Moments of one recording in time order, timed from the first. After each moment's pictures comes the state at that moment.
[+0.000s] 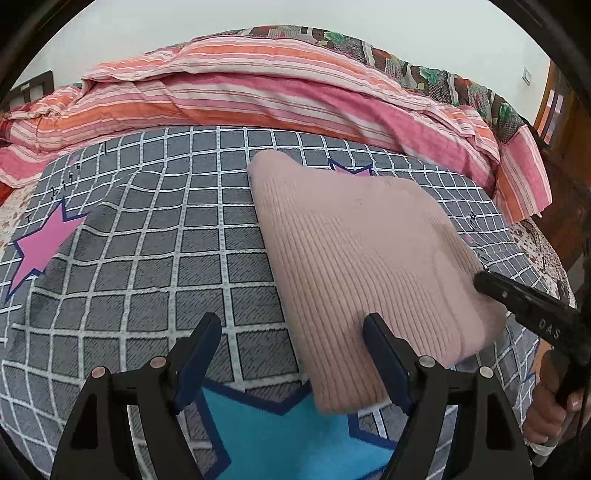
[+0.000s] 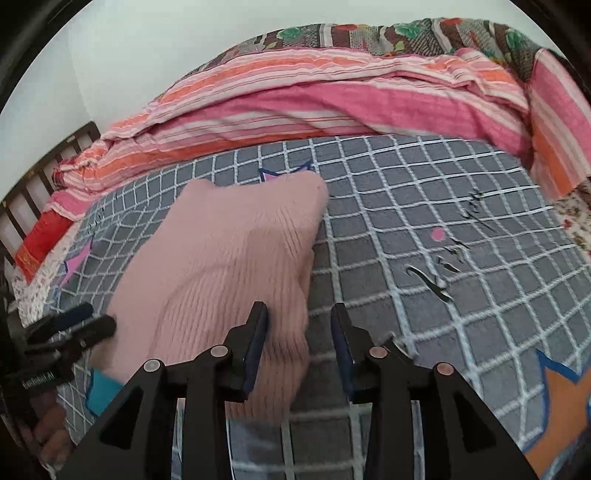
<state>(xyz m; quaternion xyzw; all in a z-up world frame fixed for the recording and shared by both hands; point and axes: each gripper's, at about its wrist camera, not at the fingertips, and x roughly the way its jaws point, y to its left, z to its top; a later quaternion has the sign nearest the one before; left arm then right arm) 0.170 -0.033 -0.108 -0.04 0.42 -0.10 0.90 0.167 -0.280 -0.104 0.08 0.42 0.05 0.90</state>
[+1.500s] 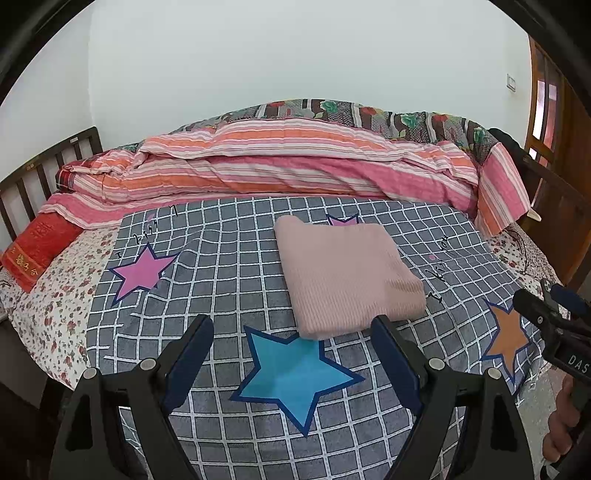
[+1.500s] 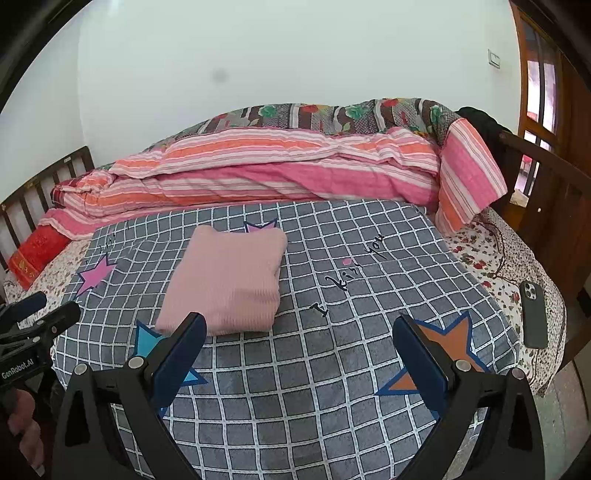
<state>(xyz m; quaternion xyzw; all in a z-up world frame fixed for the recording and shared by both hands) 0.031 -0.041 0.023 0.01 0.35 -0.04 0.94 0.013 -0.287 0.027 0.04 0.34 -0.03 0.94</state>
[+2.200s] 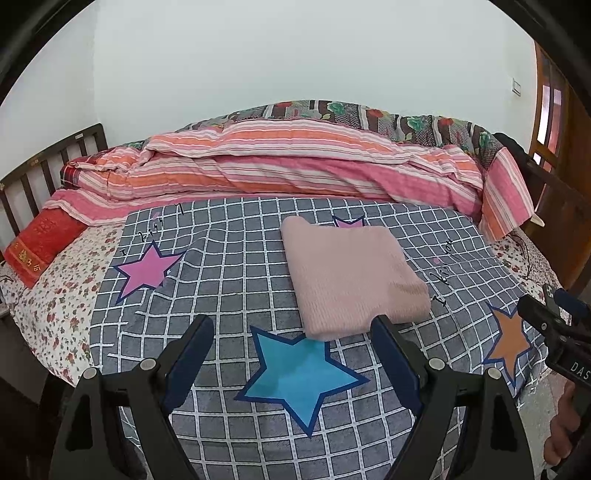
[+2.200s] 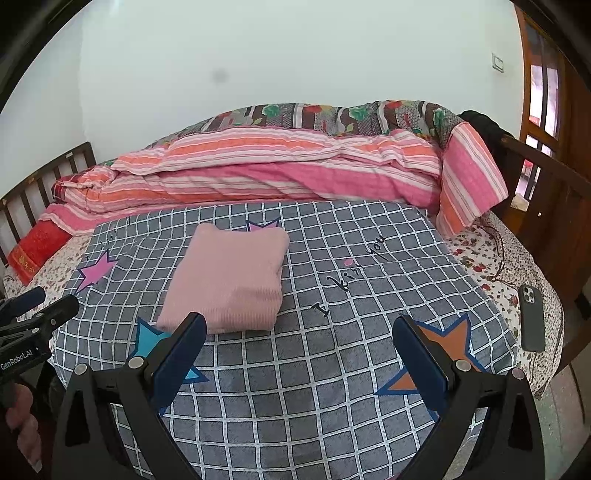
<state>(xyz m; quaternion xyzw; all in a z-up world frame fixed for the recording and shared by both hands) 0.033 -0.034 0.025 0.00 0.35 -0.03 0.94 0.014 -0.286 0.031 0.03 0.34 -0.03 0.94</state>
